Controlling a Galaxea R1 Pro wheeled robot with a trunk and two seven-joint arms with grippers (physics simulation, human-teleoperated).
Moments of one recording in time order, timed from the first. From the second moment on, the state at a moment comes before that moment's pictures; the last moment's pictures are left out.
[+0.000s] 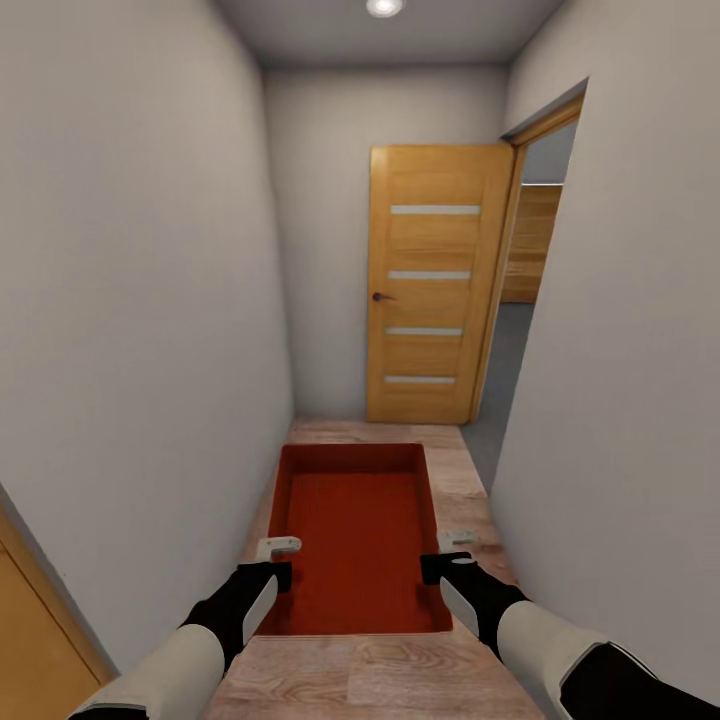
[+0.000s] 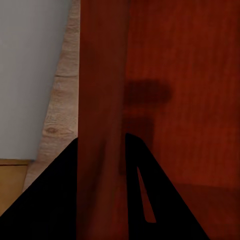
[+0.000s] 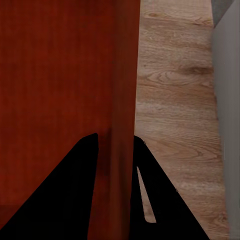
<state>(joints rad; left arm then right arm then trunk) -0.69 -0.13 0.01 -0.38 0.05 0.33 0.24 -0.79 0.08 0.56 -0.17 -0.50 0.14 -0.20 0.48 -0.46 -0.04</state>
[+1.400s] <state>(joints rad) -0.69 -0.13 0.01 -0.38 0.05 0.33 0.24 -0.79 0.08 0.56 -0.17 -0.50 0.14 -0.20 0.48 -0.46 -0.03</state>
